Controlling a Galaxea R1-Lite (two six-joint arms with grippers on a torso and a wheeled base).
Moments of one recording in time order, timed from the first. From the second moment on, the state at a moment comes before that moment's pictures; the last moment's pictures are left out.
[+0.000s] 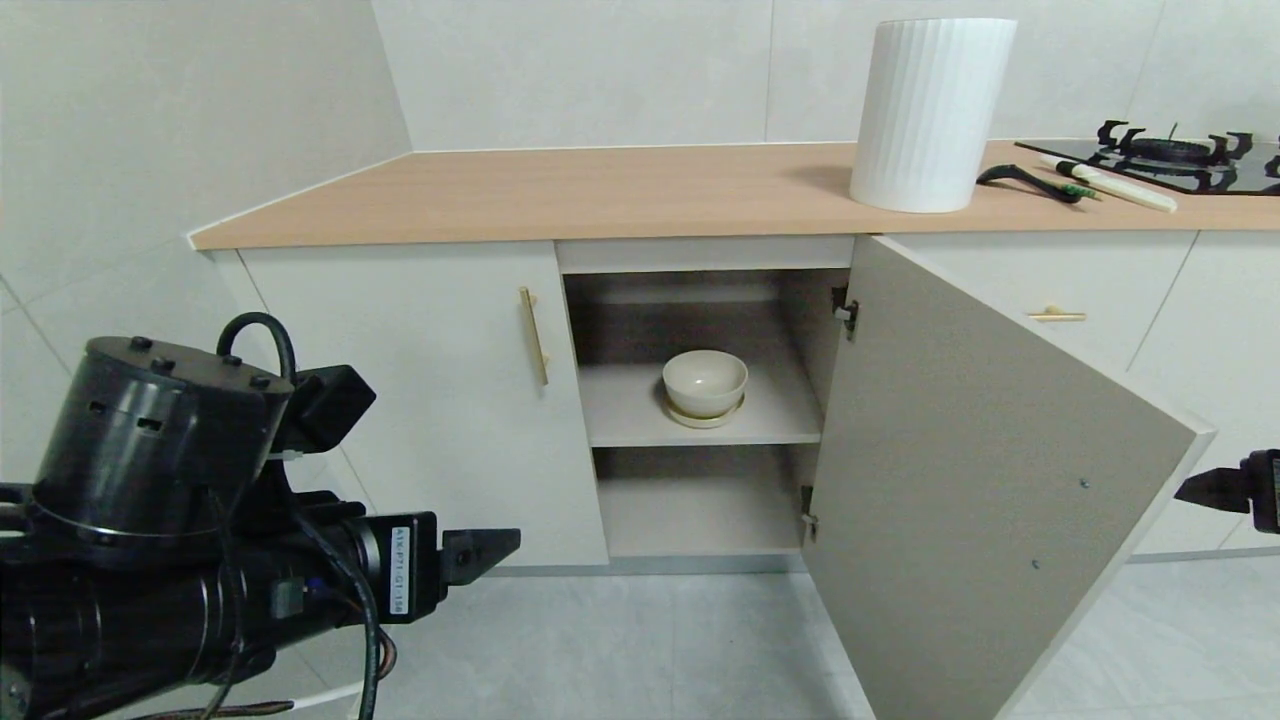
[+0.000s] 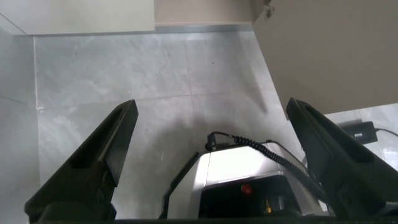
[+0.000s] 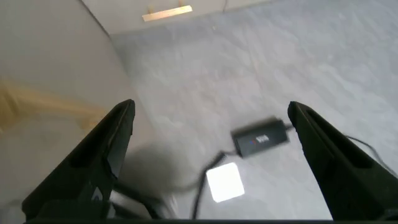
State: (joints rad) left arm -0.60 1.35 -0.79 0.13 0.23 -0.47; right arm -0.03 1.31 -0.86 0.27 -0.26 0.12
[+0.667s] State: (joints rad) left arm -0.60 1.35 -0.79 0.13 0.23 -0.47; right arm 0.05 1.42 -0.84 0.22 -0.24 0.25
